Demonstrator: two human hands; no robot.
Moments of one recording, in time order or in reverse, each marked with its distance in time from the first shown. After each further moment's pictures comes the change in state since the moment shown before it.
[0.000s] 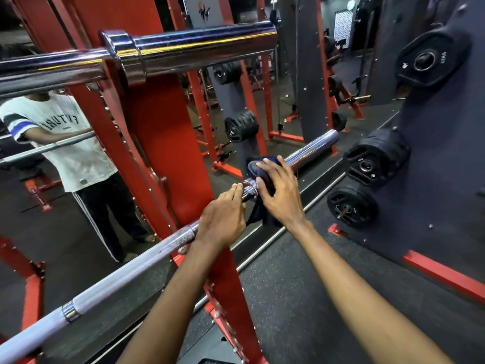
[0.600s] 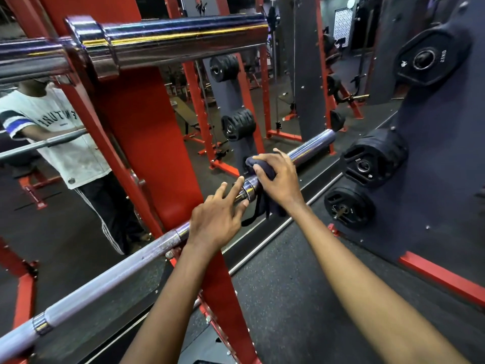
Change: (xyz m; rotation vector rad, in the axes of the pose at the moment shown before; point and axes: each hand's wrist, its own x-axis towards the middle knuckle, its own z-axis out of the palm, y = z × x) left_hand 0.008 0.010 0.005 0.004 0.018 -0.118; right_hand 0.042 0.037 0.002 0.090 -0.012 -0.039
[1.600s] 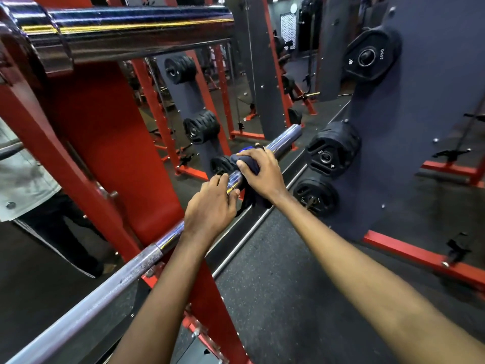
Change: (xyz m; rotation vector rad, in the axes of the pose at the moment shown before) left_hand 0.038 0.016 0.010 -0.144 -0.013 0.119; right_hand 0.003 0.017 -0.005 -0.061 0.027 0.080
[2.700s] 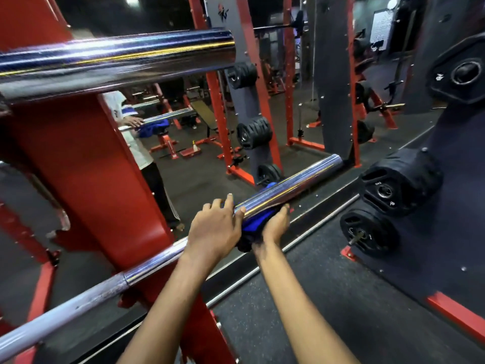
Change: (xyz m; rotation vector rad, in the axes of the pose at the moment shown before) left_hand 0.050 0.031 0.022 0.227 -0.082 -0.292; right_hand -0.004 -0.001 0.042 1.337 0.483 1.305
